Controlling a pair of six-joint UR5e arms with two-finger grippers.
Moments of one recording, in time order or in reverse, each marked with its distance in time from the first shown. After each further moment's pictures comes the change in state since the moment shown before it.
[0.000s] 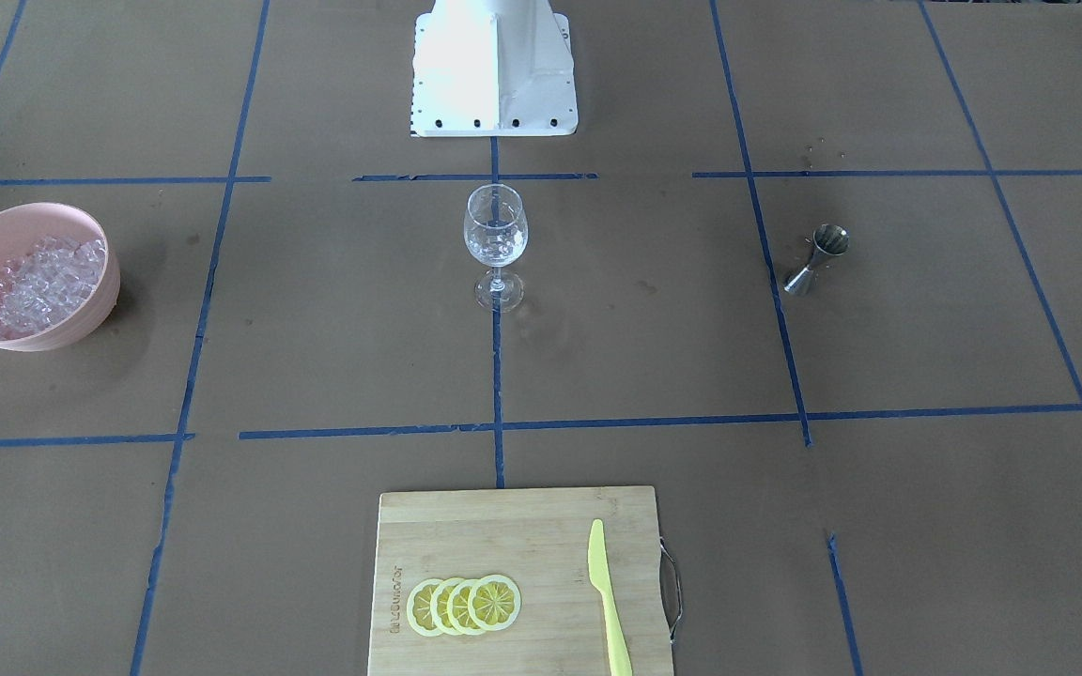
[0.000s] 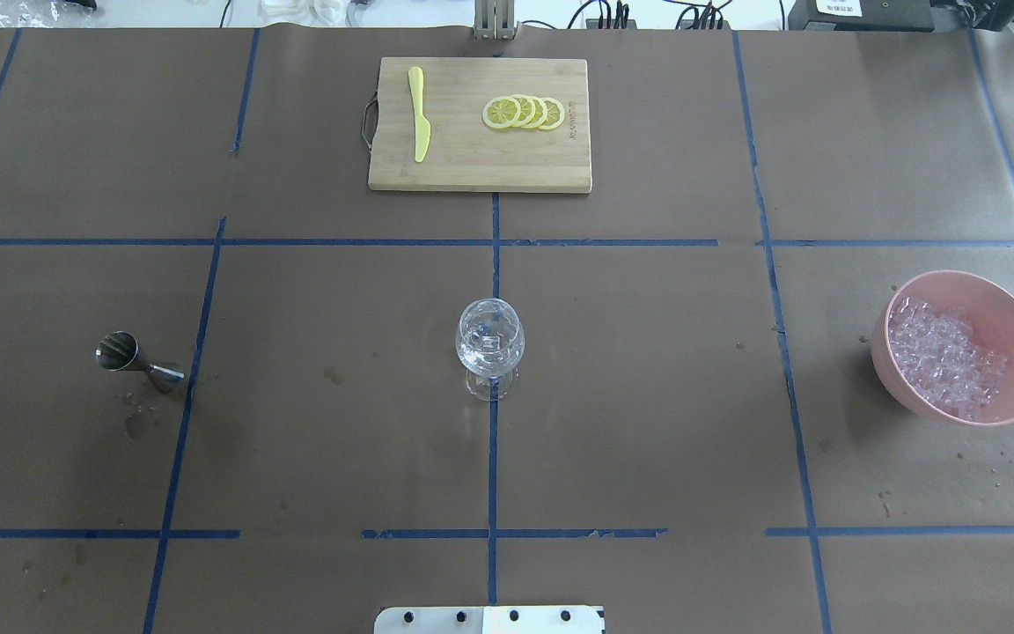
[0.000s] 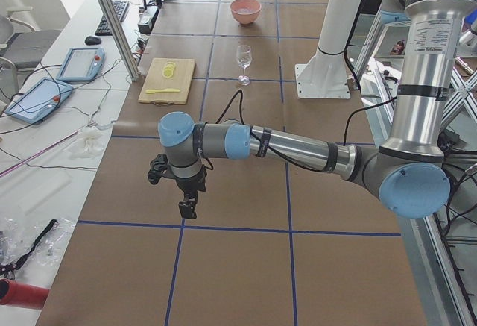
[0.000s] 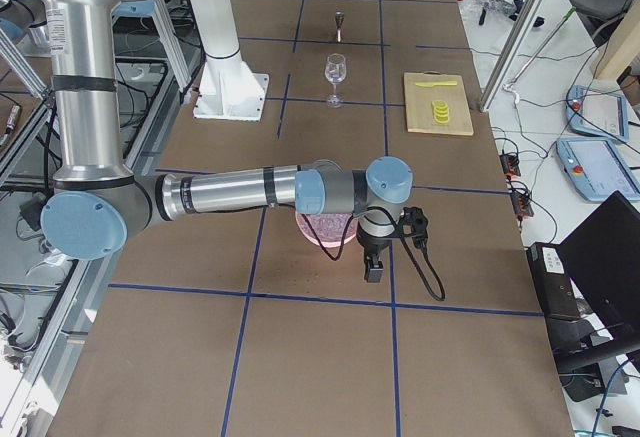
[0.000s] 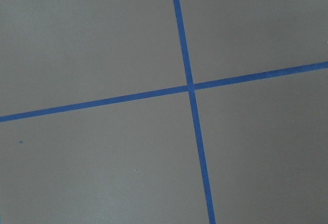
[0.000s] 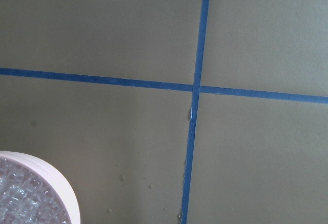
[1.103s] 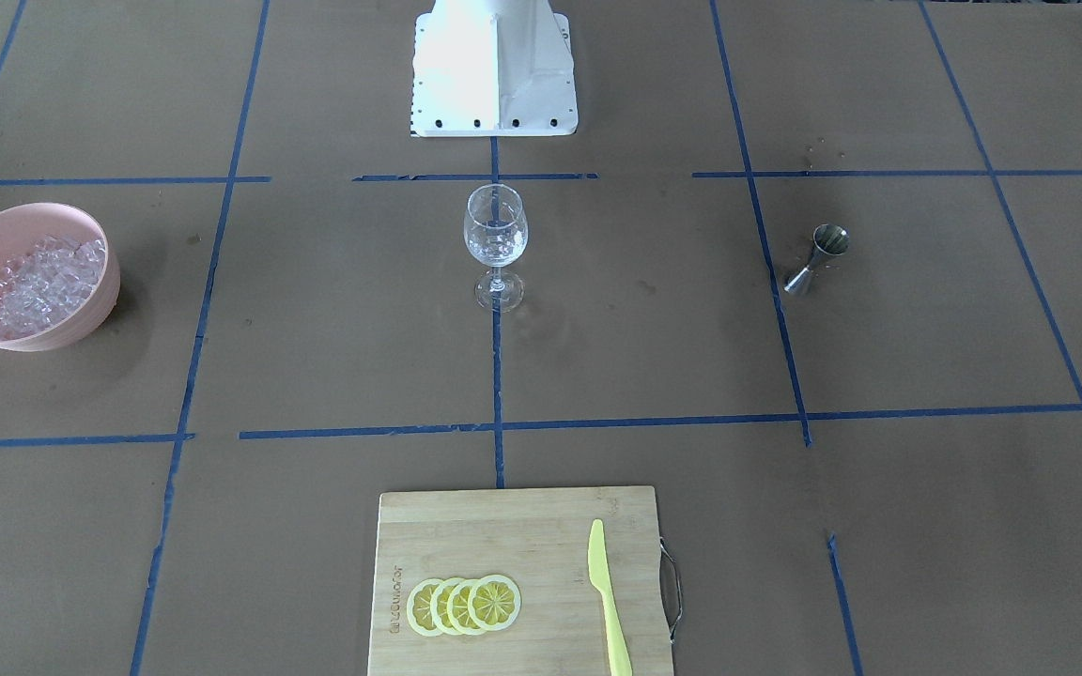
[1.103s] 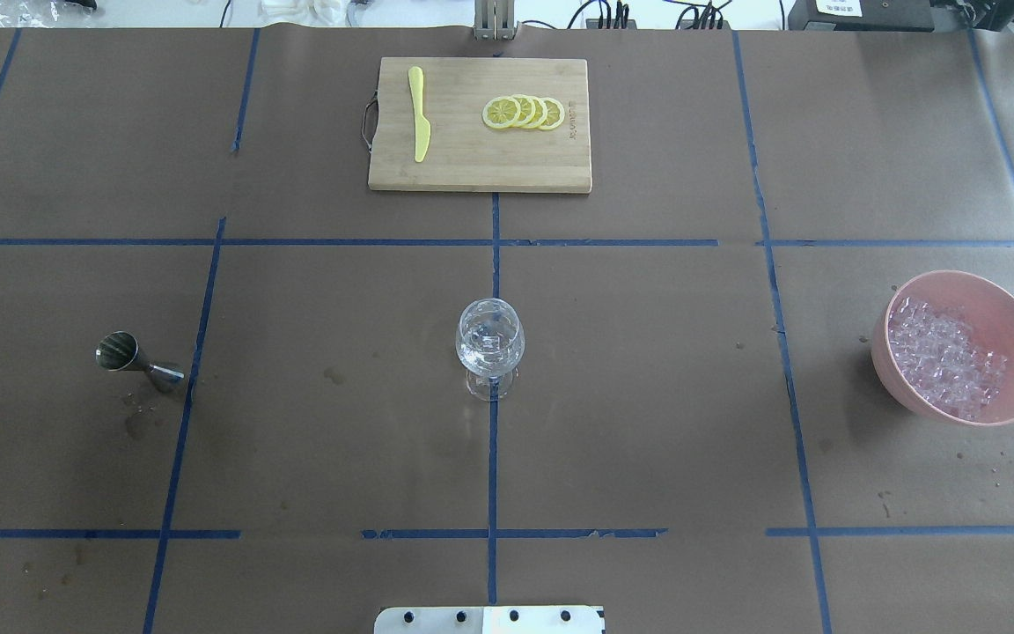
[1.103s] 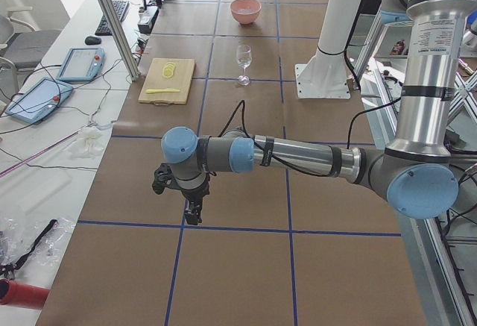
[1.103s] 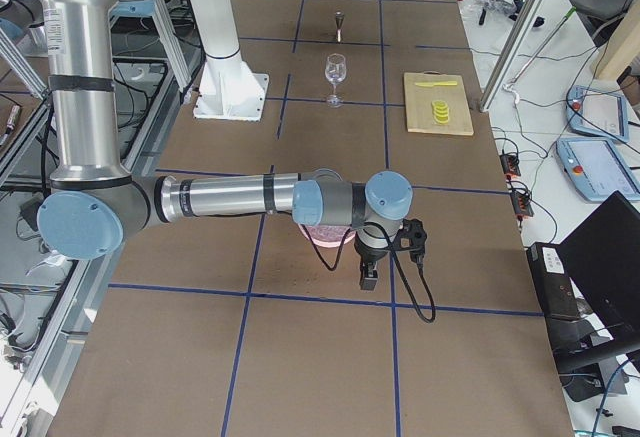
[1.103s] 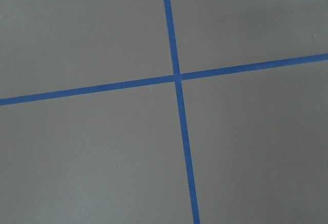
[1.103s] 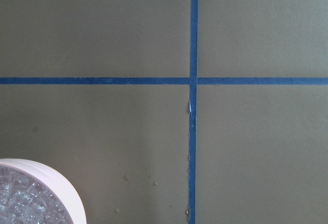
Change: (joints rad) left arm -0.006 0.019 0.033 -0.042 -0.055 -0.005; right arm 0.021 -0.001 -0.029 0.002 0.055 0.043
